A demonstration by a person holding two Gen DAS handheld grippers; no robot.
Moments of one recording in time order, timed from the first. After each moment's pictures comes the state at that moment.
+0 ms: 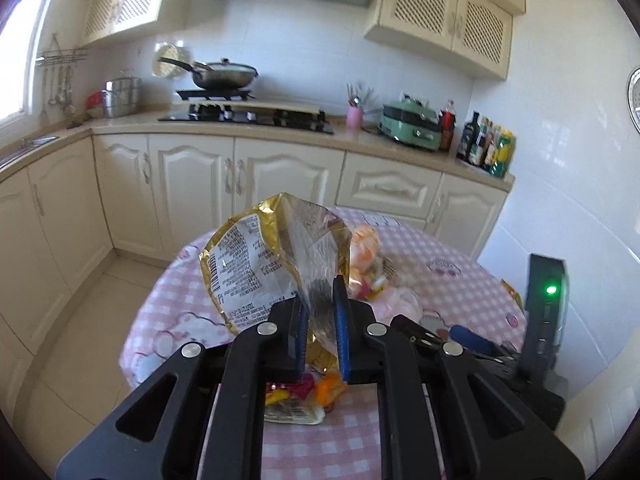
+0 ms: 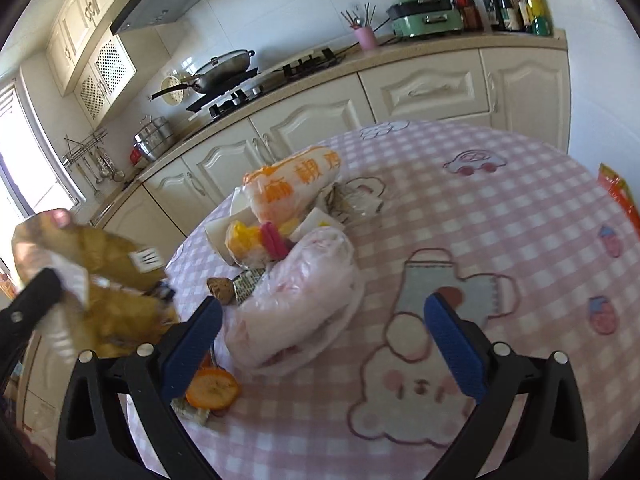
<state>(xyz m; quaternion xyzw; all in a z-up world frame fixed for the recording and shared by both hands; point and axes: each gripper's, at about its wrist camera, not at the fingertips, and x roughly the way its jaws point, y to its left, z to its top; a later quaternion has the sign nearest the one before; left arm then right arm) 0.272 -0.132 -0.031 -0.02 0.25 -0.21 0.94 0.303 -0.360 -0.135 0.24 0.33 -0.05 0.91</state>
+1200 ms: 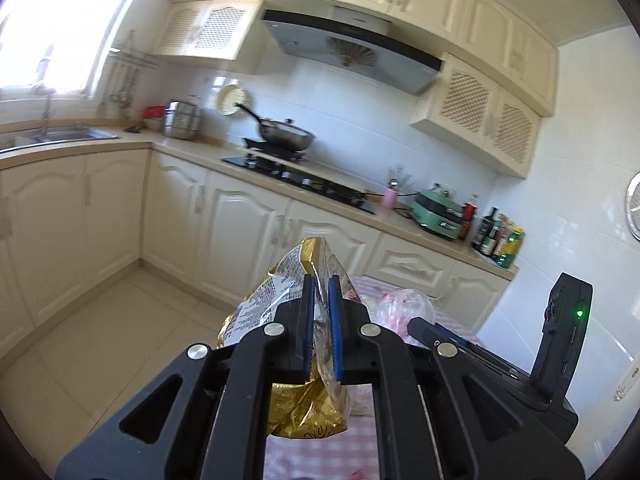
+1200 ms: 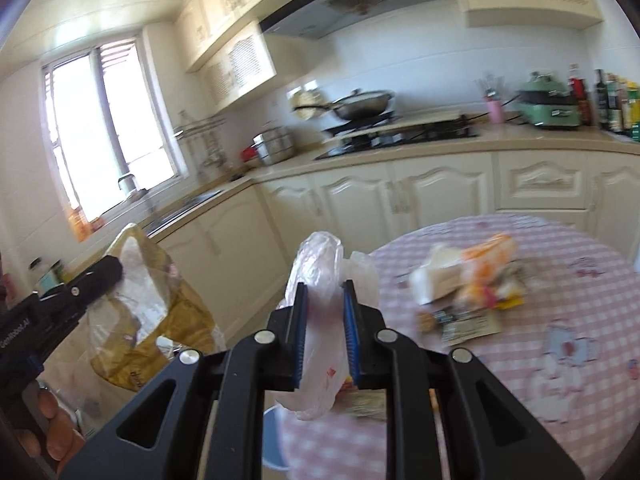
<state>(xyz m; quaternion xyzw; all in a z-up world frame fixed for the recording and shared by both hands) 0.224 0.024 0.011 -0.14 0.17 -0.16 0.96 0.269 -0.207 -0.024 0.13 0.23 0.13 0.95</state>
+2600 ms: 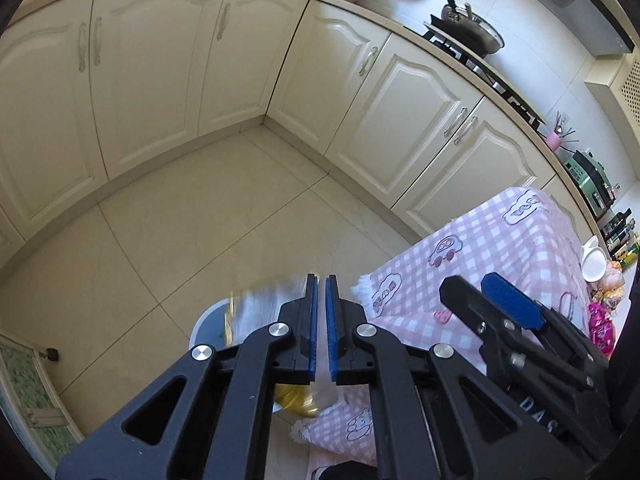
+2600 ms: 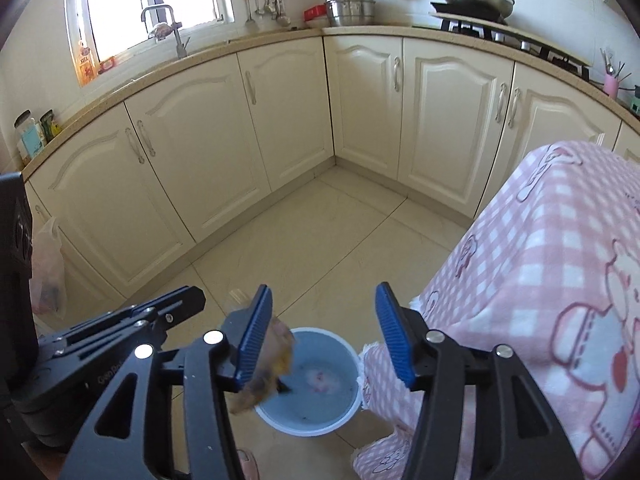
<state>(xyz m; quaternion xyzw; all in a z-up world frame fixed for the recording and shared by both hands) 0.351 0.188 -0.207 -0.21 0.40 0.01 0.89 0.400 0.036 -0.205 -0.02 0.39 0.19 0.90</state>
